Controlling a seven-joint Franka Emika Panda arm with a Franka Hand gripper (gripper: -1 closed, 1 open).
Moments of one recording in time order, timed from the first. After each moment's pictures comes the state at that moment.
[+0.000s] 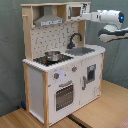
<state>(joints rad) -0.63 -0.65 0.76 -2.26 -0.07 3.35 -1.85</state>
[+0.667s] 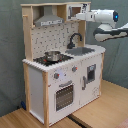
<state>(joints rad) -0.74 -0.58 0.89 -2.15 -0.07 3.33 -1.86</state>
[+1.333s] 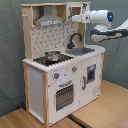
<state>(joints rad) -0.87 -0.57 1.01 -2.08 -0.07 3.27 -1.86</state>
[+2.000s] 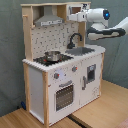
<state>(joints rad) -0.99 -0.56 1.12 -1.98 -0.07 3.20 -1.85</state>
